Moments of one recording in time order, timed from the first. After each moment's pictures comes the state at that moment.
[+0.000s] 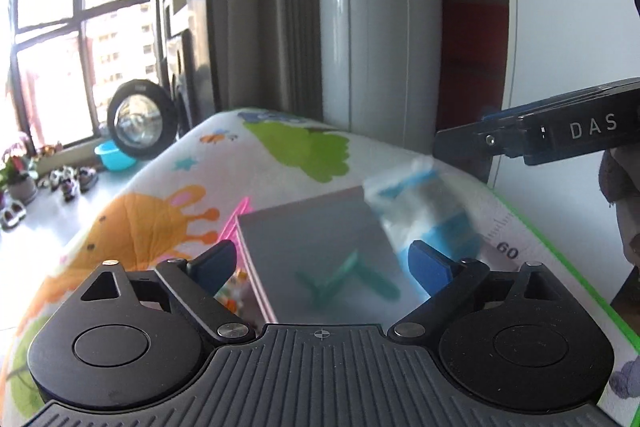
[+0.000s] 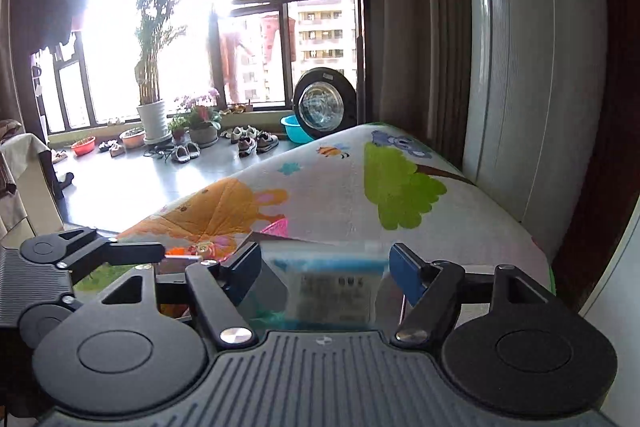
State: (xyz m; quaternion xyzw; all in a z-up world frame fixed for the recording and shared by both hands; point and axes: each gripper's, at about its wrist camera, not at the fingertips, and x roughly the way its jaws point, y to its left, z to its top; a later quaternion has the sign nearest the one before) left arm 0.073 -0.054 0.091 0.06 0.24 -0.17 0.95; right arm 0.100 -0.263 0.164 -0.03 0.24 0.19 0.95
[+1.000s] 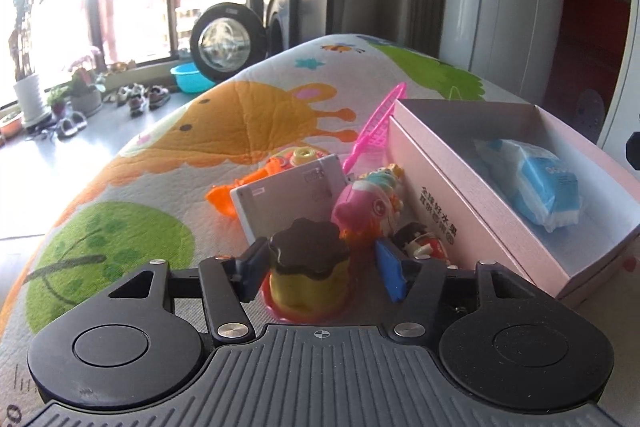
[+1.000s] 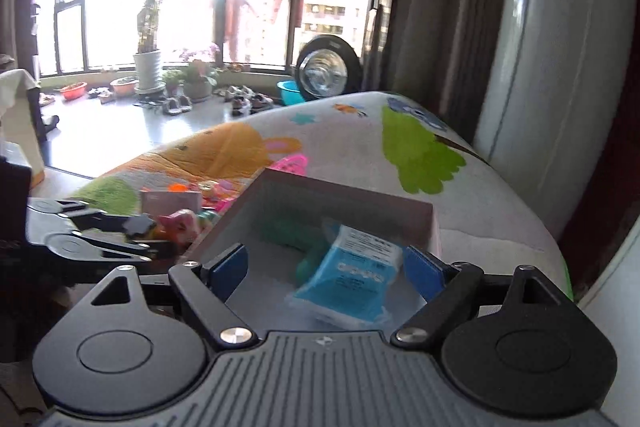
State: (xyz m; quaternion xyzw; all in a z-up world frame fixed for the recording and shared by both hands) left arm 0.105 0.042 0.018 0.00 0.31 -0.06 0.95; right arm 0.086 -0.200 0.119 -0.10 0.26 0.19 0.94
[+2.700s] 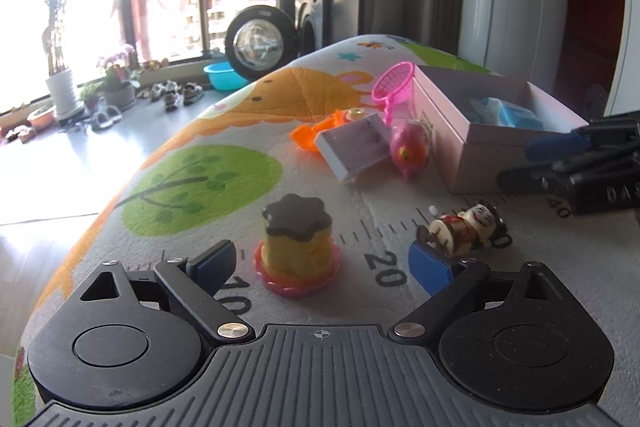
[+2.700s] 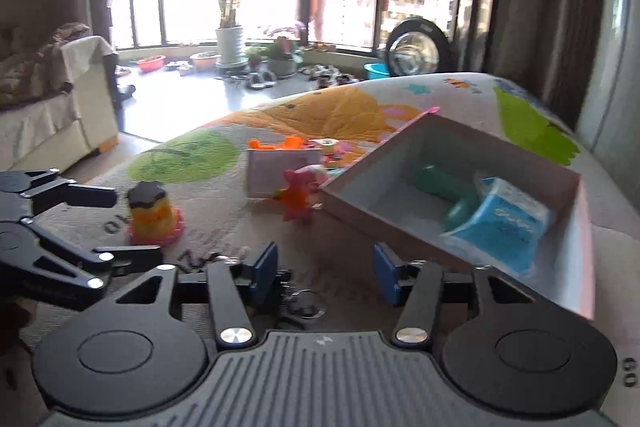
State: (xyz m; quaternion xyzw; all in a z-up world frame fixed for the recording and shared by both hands) left arm 0.004 0.083 0.025 0.00 0.30 -0.01 0.95; right arm 0.068 -0.135 0.069 -0.11 0.29 0.32 0.90
